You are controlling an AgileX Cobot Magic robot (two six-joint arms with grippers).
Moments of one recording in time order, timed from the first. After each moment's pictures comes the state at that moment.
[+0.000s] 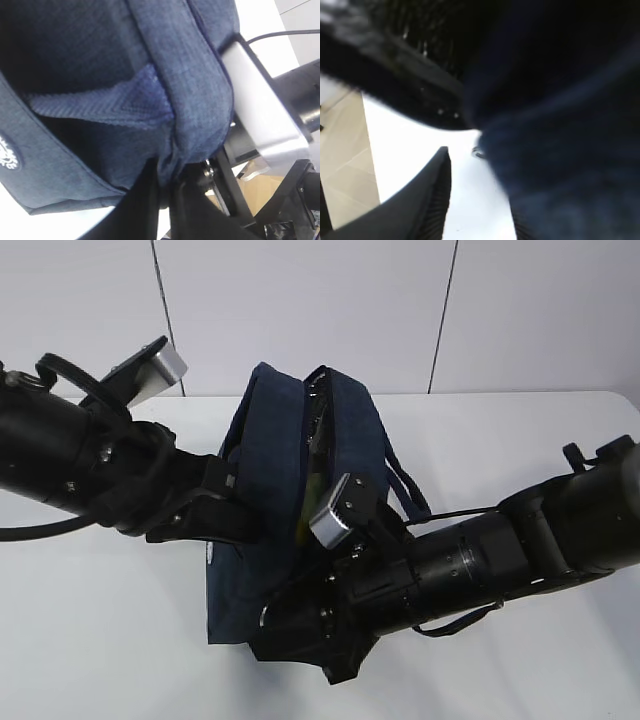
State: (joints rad) left arm -0.52 1.51 -0.86 -1.05 0.65 0.60; right arm 0.48 1.94 -0.82 1.80 0.89 -2.15
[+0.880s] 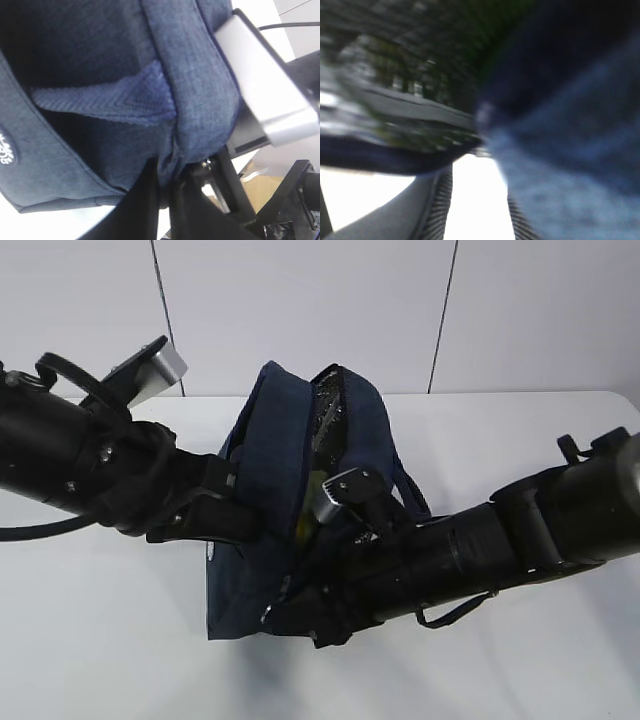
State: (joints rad) left arm -0.52 1.51 -0.86 -1.06 0.65 0.60; right arm 0.48 1.94 -0.84 1.80 0.70 -1.91
